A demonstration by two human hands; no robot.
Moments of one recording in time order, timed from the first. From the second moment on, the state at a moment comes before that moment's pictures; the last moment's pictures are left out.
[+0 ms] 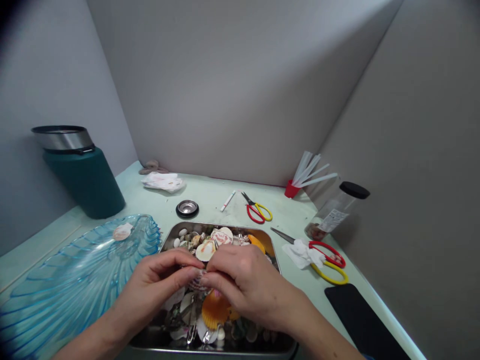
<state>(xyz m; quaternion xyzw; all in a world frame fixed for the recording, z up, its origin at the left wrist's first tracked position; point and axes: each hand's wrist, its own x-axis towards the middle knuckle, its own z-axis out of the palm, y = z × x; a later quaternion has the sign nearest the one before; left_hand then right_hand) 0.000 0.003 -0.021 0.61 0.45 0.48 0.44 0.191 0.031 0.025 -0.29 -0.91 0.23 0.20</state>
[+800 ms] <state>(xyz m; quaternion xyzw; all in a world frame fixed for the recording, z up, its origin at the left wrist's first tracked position) 0.000 0.002 -0.021 0.60 0.45 0.49 0.43 0.184 0.026 0.020 -0.31 -0.90 0.20 0.22</state>
